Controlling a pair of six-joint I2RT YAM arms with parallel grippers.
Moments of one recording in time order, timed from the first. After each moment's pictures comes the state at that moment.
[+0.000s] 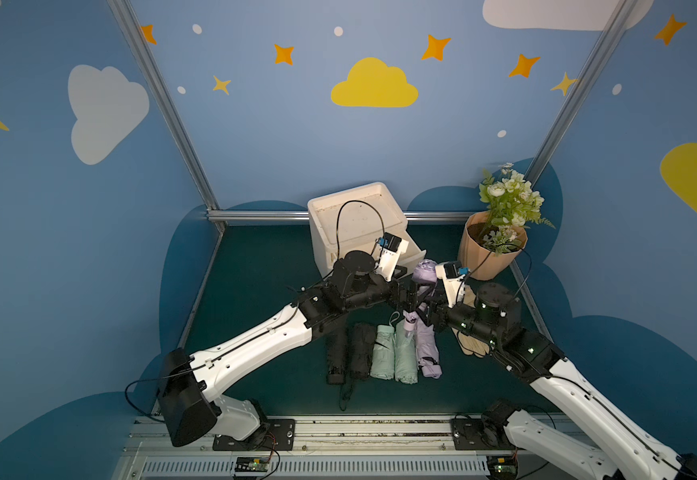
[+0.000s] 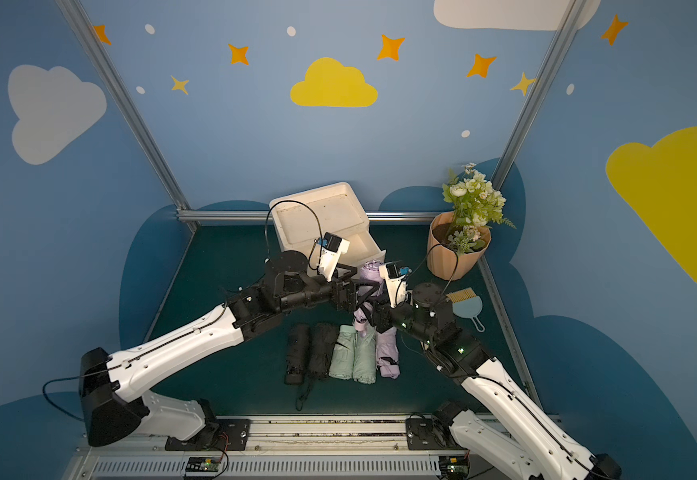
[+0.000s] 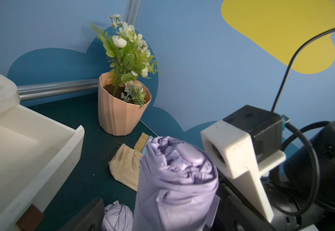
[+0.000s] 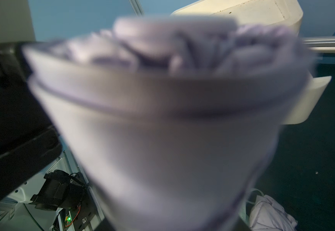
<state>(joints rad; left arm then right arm) -0.92 1.43 1.30 -0.08 0.20 -0.42 0.69 0.83 0.84 -0.32 -0.21 0.33</state>
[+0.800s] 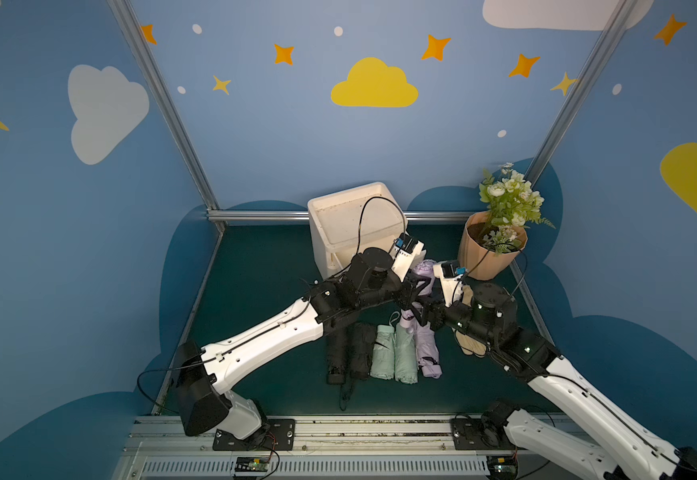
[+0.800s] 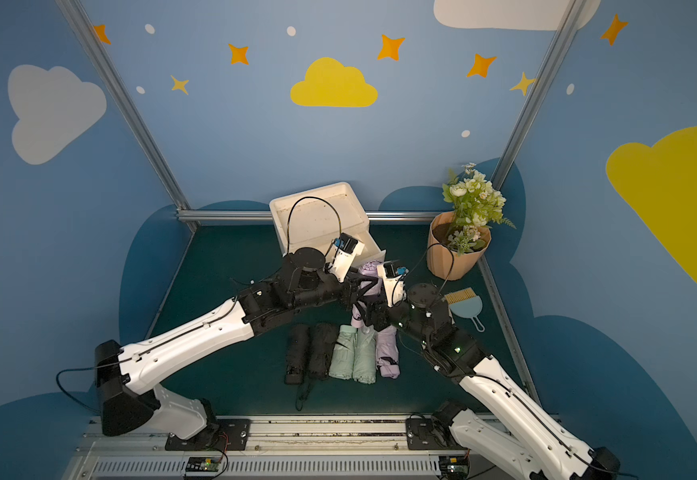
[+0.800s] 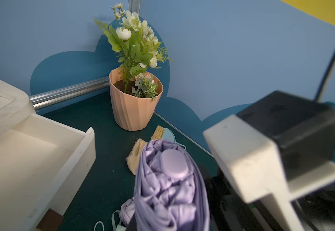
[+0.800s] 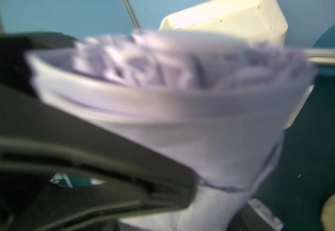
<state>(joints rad) -0.95 1.49 1.44 -0.27 0.07 -0.26 0.70 0.83 0.85 -0.31 -0.13 0.30</state>
